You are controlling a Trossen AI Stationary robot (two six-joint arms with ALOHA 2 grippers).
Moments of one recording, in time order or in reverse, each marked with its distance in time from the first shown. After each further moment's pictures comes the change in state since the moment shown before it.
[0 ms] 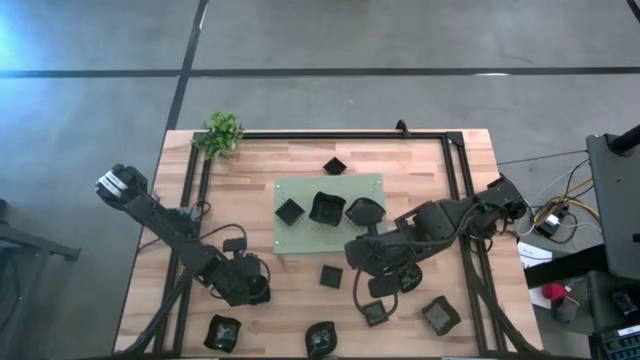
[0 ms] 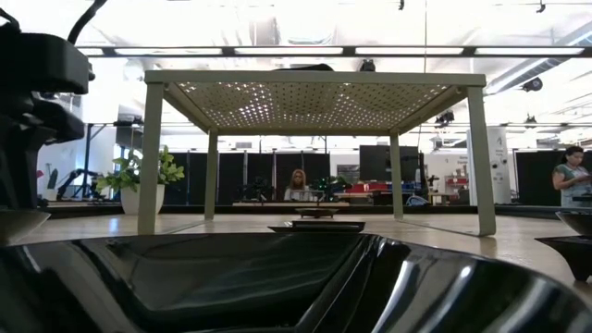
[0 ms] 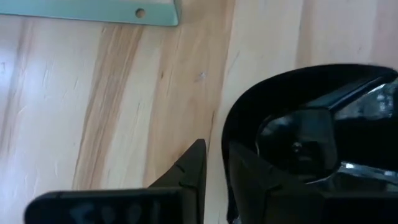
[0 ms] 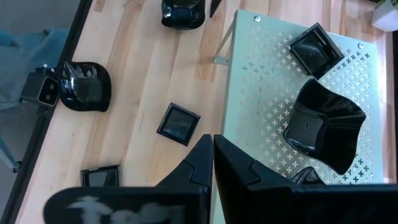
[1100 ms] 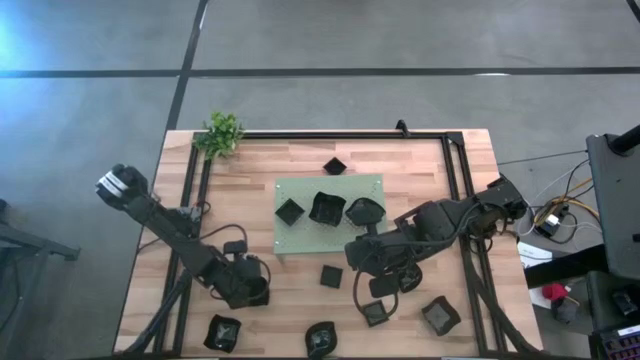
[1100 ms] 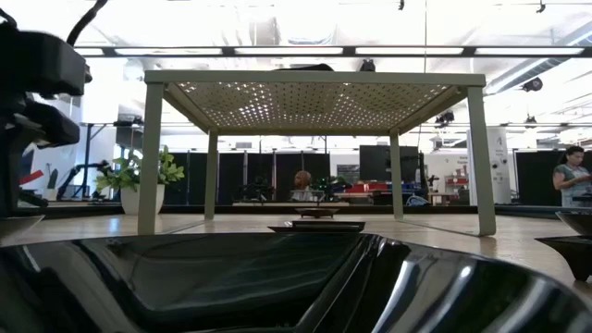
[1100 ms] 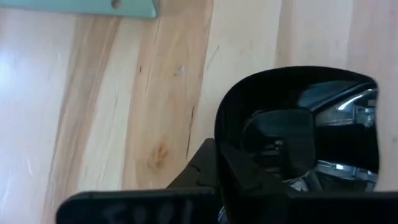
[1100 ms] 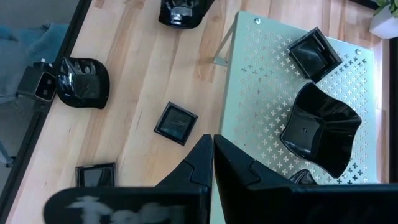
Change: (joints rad) left arm 0.000 0.004 0.008 0.015 0.051 -0.003; right arm -0.001 0.000 0.000 0.000 0.002 -0.035
